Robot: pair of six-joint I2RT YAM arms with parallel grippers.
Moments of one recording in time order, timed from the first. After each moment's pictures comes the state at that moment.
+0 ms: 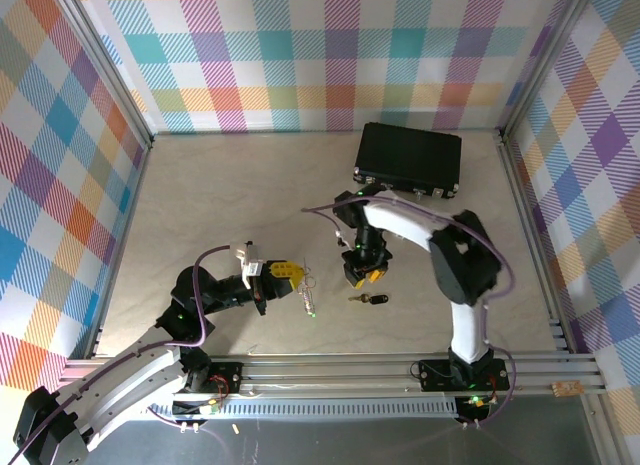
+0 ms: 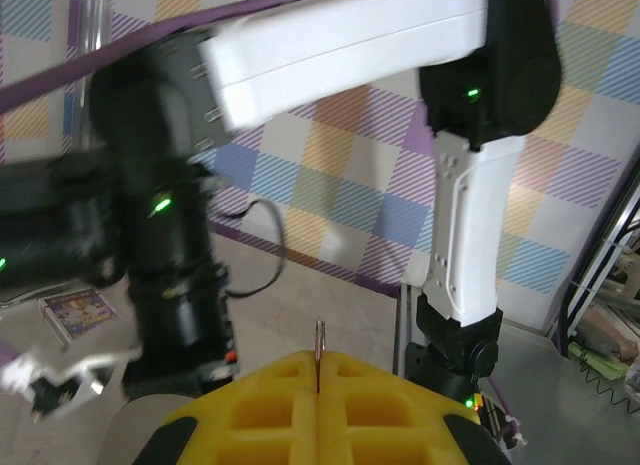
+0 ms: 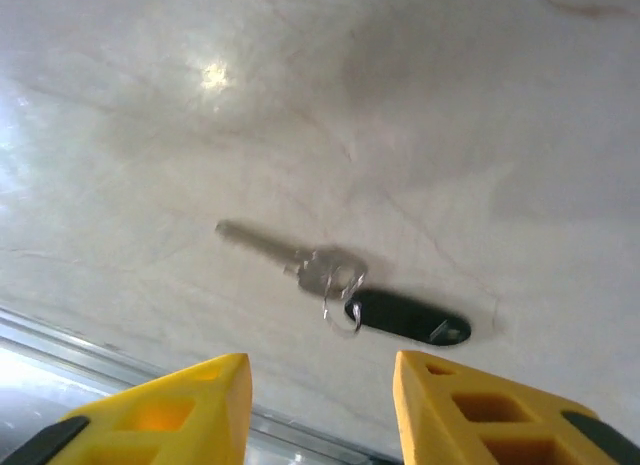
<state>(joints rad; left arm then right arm) -0.67 0.64 0.28 0.50 0.61 -0.34 0.69 1.89 1.42 -1.31 -0.22 0.16</state>
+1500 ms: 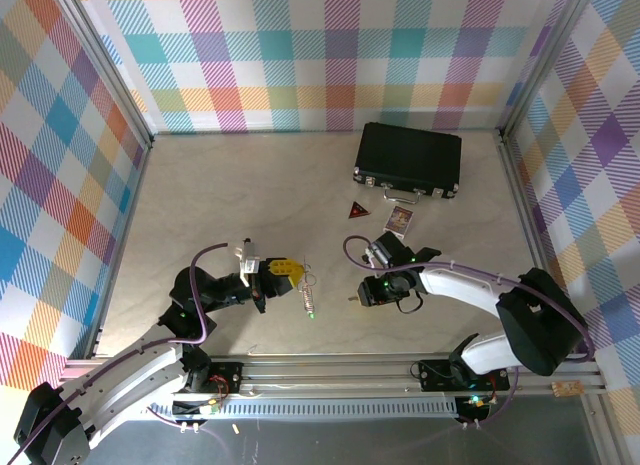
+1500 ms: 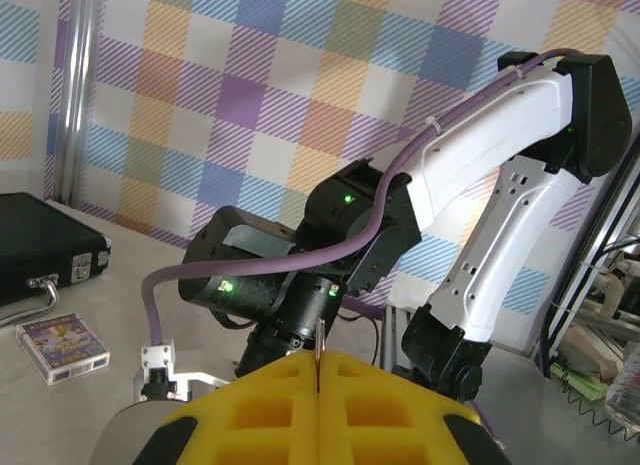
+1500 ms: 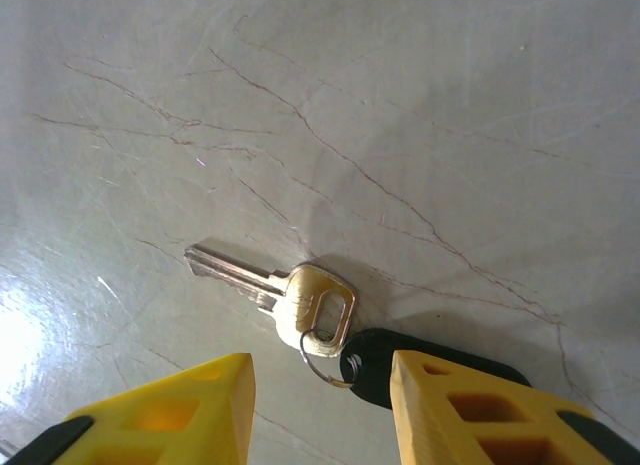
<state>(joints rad) -0.66 0.67 0.28 0.61 0.64 -0.40 0.71 1.40 0.68 -0.52 -0.22 0.41</state>
